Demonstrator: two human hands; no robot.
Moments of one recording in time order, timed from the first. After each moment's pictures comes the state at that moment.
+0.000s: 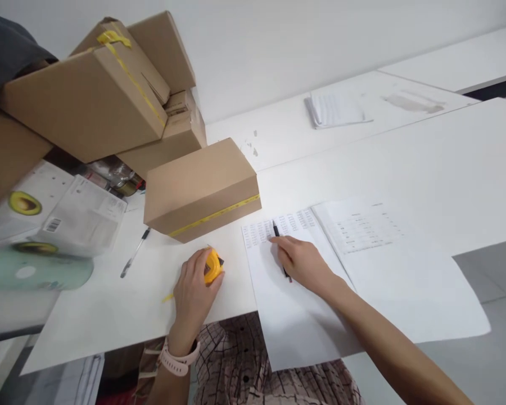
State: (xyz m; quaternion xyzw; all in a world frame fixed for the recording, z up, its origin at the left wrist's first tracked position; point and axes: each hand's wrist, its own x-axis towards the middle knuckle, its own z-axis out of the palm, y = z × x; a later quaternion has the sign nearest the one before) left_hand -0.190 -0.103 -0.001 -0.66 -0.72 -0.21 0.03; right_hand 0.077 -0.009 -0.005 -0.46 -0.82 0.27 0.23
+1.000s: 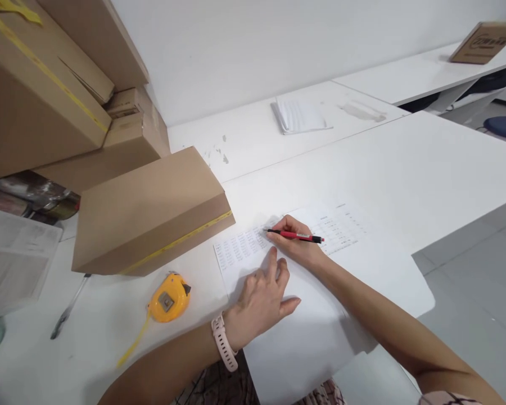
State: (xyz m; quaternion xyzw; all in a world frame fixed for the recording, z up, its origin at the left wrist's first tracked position) left_hand -0.038 -0.037 0.003 -0.89 -0.46 0.02 0.05; right_hand 0.107 0.059 -0.017 -0.54 -0.55 0.48 0.42
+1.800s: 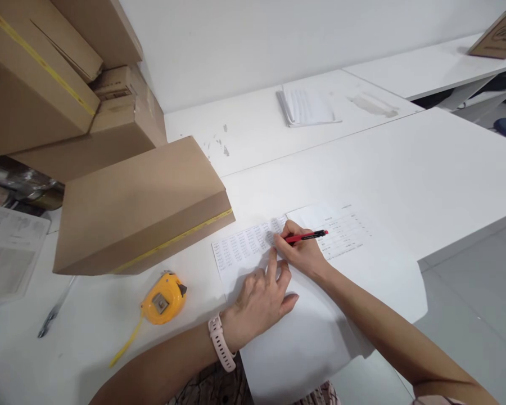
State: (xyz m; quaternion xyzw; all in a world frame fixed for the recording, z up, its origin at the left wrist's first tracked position) left_hand -0.041 -0.030 0.009 -0.89 -0.46 0.02 0.01; right_hand 0.110 0.051 -0.028 -0.57 -0.60 0.40 0.40
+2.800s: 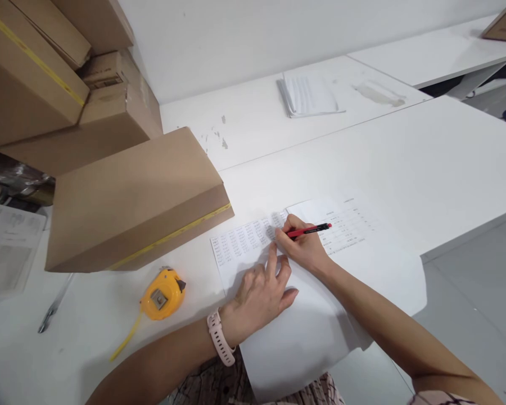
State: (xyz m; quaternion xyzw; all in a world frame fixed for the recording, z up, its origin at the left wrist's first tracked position) left_hand -0.040 -0.029 0.007 -0.89 -0.45 0.02 0.01; right_hand 0.111 0.051 -0.025 -0.58 -0.60 0.39 0.40
